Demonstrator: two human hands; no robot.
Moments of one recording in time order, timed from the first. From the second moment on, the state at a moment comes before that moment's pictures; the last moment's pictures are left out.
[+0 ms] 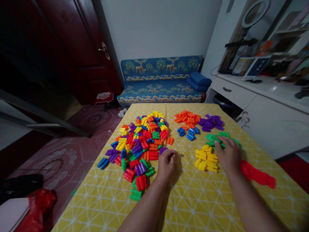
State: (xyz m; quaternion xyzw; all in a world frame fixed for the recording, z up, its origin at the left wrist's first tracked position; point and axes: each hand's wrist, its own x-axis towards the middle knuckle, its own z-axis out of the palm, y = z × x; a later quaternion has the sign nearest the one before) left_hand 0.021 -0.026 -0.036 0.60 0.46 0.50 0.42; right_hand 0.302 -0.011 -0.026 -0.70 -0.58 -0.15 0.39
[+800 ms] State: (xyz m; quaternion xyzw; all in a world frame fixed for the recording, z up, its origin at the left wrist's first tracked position) left_hand -0.006 -0.044 -0.002 0.67 0.63 0.39 0.03; right_hand 0.108 -0.056 -0.024 -0.52 -0.73 0.10 0.43
